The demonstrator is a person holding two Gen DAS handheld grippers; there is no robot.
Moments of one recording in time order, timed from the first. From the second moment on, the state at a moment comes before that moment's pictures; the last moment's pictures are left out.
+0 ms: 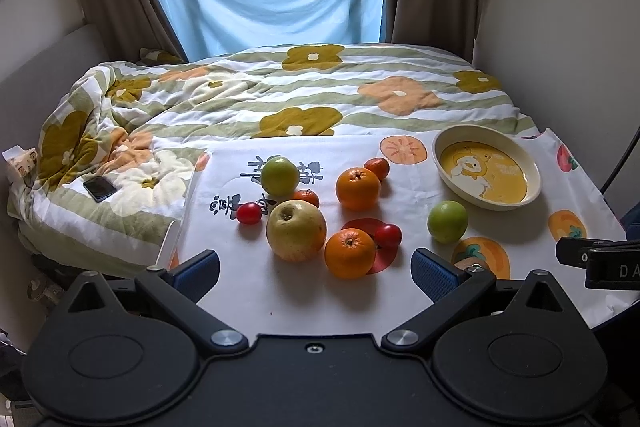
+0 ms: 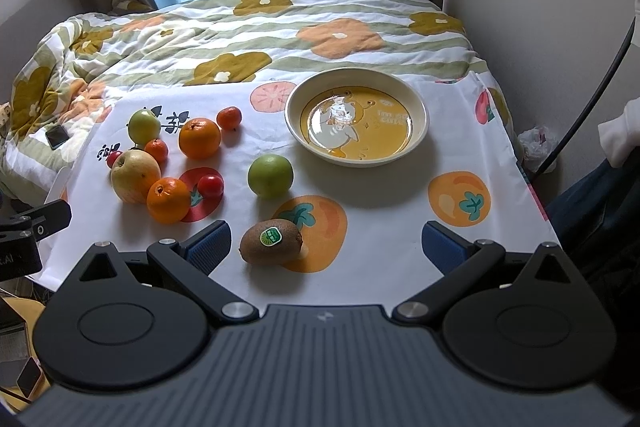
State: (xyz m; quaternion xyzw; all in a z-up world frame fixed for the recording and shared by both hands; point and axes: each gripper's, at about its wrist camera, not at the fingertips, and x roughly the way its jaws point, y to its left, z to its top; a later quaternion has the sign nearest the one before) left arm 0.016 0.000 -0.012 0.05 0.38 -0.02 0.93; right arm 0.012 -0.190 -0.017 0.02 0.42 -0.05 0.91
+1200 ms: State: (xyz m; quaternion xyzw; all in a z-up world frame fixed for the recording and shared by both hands) left arm 0.049 0.031 -0.019 0.01 0.39 -0.06 0.92; right arm 0.017 -0.185 -0.040 0.03 0.42 -0.03 0.91
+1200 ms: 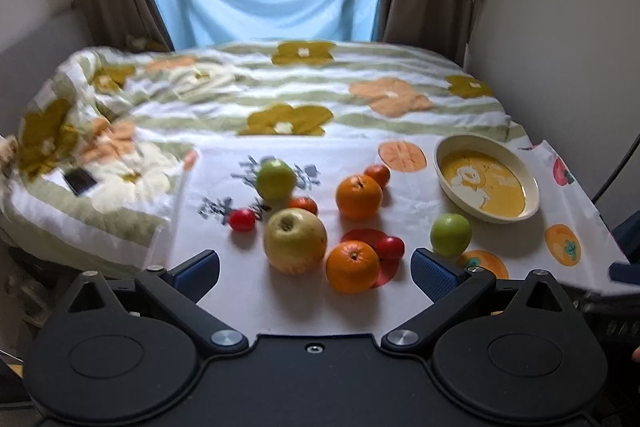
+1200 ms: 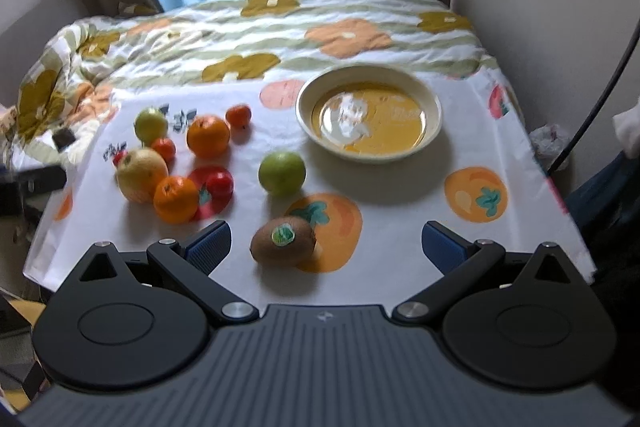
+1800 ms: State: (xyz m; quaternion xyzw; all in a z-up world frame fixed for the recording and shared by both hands) left arm 0.112 -0.017 -0.116 -0.03 0.45 0.00 0.89; right arm 0.053 -0.185 -0.148 0.00 0.45 0.10 0.89
